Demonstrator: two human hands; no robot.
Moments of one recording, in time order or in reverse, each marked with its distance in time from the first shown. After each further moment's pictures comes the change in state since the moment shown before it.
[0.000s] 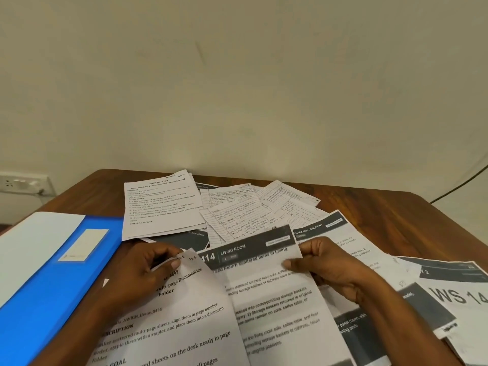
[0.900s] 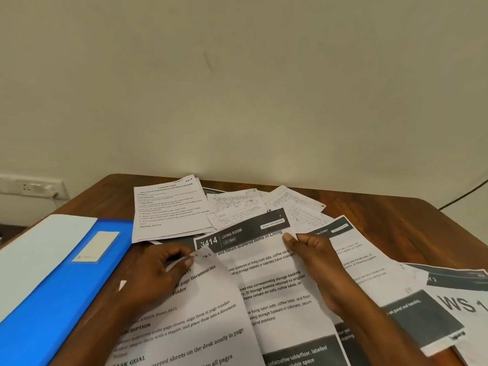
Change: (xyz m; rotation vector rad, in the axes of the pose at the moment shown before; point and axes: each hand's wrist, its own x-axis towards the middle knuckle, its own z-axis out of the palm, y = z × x) left_hand -0.004 0.015 0.011 0.056 0.104 -0.032; right_hand 0.006 -0.007 0.048 0.160 0.300 -0.261
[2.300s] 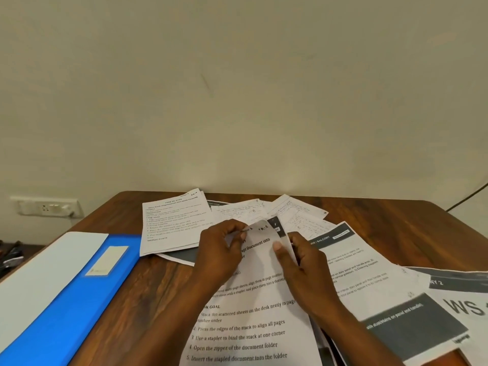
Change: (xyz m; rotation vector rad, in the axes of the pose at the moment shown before) left_hand 0.057 0.062 0.082 -0.146 0.200 0.219; right_hand -0.007 0.014 0.015 -0.390 0.192 -0.389
